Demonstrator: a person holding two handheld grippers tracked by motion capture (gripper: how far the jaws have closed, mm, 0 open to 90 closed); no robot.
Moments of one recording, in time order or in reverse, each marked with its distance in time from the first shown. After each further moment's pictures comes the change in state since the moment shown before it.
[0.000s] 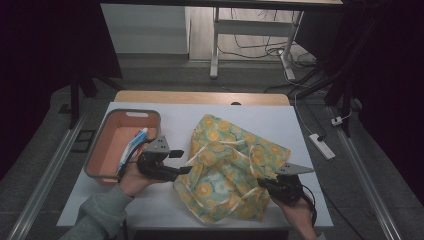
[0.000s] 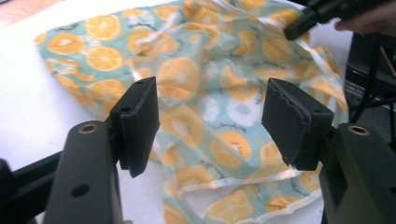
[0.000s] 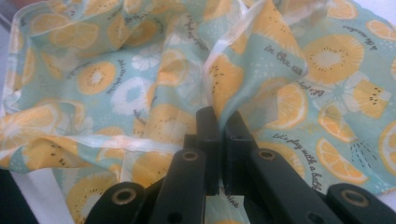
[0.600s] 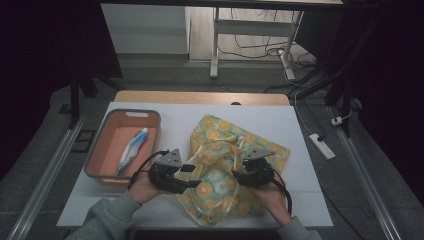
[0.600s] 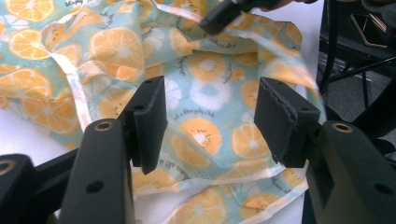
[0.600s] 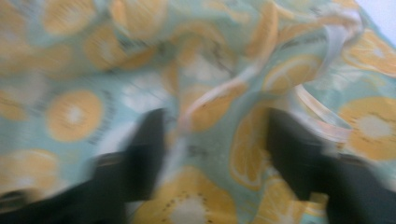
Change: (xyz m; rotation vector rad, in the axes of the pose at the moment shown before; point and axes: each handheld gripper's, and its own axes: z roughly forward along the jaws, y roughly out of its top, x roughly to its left) left arm -0.021 -0.014 0.033 0.063 -0.116 0.075; right arm 0.028 0.051 0.063 0.132 -0.117 -0.120
